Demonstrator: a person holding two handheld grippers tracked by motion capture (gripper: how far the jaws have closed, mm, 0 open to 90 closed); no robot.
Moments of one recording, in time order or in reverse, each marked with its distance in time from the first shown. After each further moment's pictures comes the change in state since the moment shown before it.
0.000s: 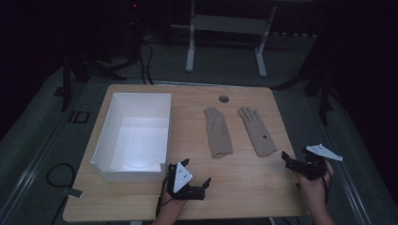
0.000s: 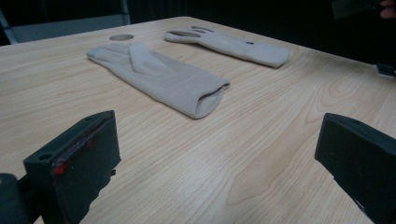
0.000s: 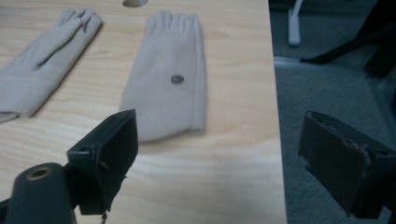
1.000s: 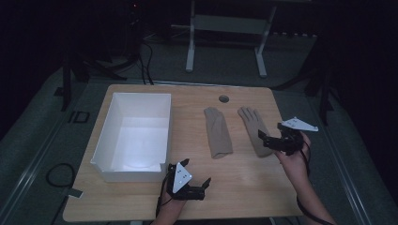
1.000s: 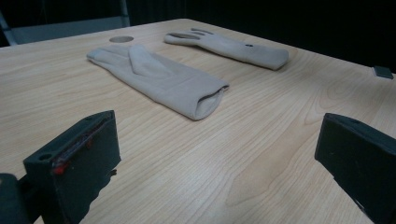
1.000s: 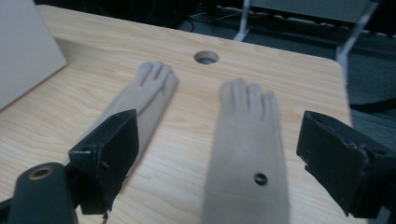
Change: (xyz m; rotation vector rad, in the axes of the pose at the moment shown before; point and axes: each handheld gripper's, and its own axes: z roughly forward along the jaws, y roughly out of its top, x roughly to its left) left arm 0.000 -0.001 -0.001 -0.010 -0.005 -0.004; right arm 0.066 0.082 0.031 -0.030 0.147 -0.113
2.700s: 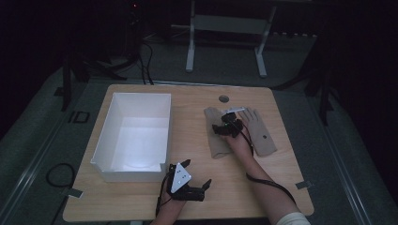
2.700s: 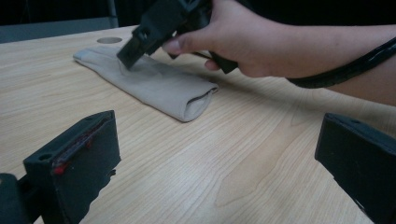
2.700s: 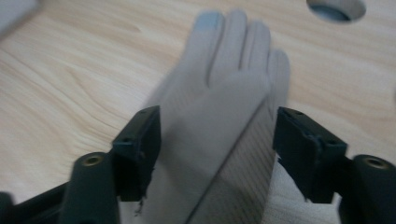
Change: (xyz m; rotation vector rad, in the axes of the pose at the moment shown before) left arm 0.001 0.000 -0.001 -0.010 -0.048 -0.015; right arm 0.079 -0.001 0.193 0.283 0.078 -0.044
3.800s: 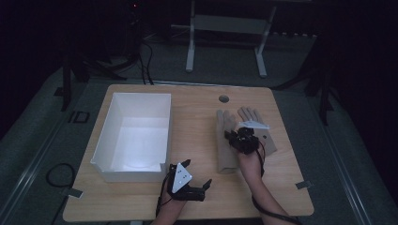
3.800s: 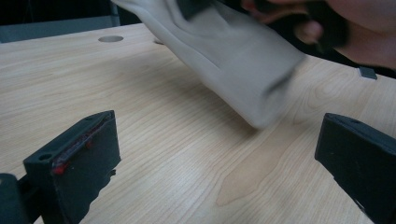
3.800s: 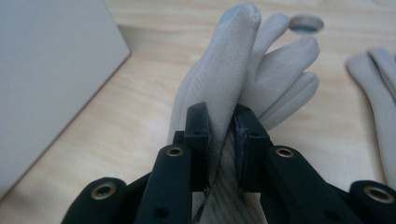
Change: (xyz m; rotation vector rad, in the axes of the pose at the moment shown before) left arm -0.001 0.000 0.001 0.009 0.010 0.011; right arm 0.029 -0.039 -0.117 -0.178 0.051 0.148
